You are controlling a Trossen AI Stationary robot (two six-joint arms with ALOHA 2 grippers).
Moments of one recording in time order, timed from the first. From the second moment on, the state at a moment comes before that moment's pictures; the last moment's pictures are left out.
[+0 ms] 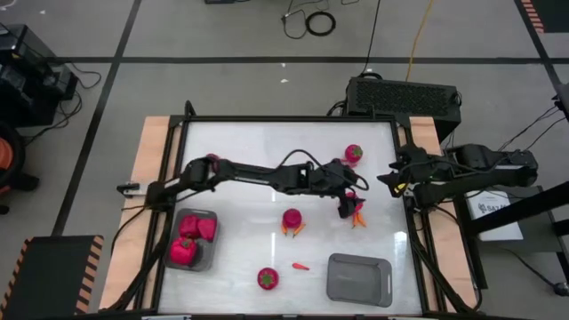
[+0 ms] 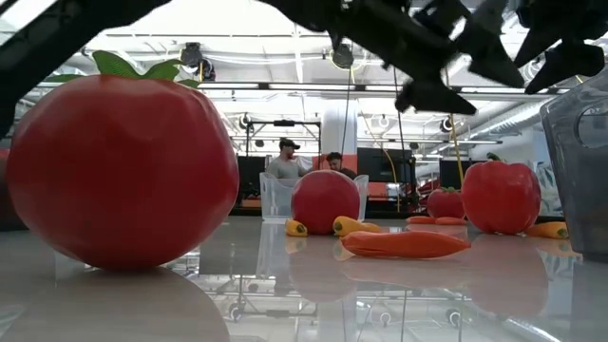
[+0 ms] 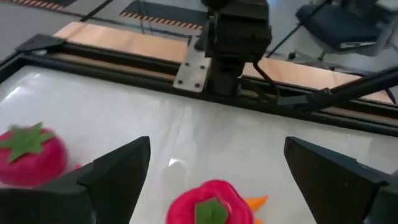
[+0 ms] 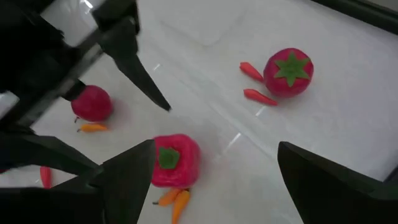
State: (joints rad) left arm -0.01 2.36 2.05 -0.12 -0.08 -0.15; right arm 0.13 0.62 0.90 -1.20 0.37 0.91
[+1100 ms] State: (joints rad) left arm 0.01 2.45 2.05 -0.18 0.06 -0.12; right arm 0.13 0.62 0.90 -1.21 0.36 0.80
